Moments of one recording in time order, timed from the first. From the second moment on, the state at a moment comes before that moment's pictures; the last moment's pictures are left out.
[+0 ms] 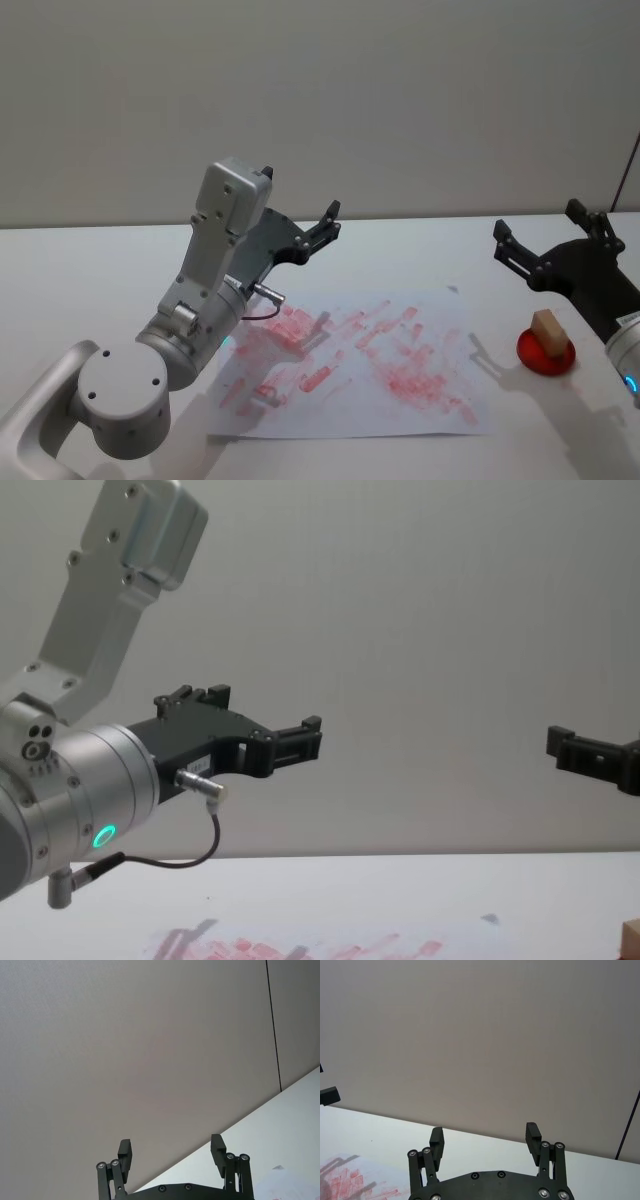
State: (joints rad) left arm -0.24 0.38 0.45 -1.63 -0.20 0.01 -0.01; right arm -0.01 0.34 -0.23 -1.77 0.29 0.03 0.07
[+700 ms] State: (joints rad) left arm -0.24 0.38 0.45 -1.63 -0.20 0.01 -0.01; right arm -0.02 0.34 -0.23 -1.77 0.29 0.03 0.07
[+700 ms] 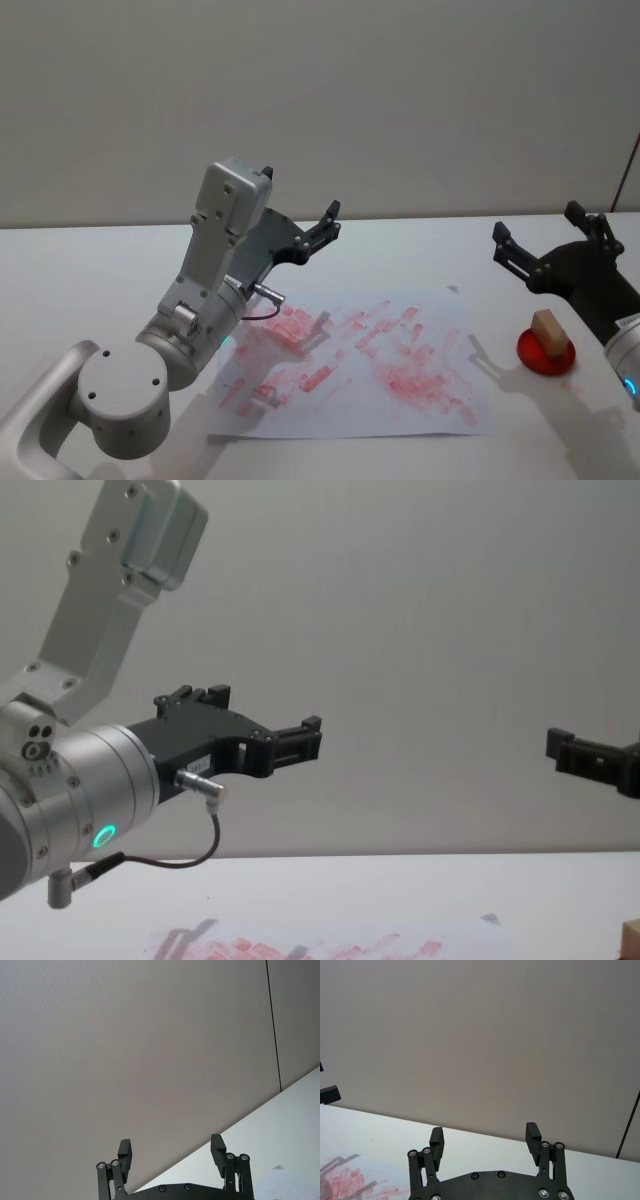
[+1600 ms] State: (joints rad) left arm -0.24 0.38 0.45 -1.63 -0.20 0.01 -0.01; right arm -0.21 0.38 -0.24 -1.88 0.34 0.19 -0.10
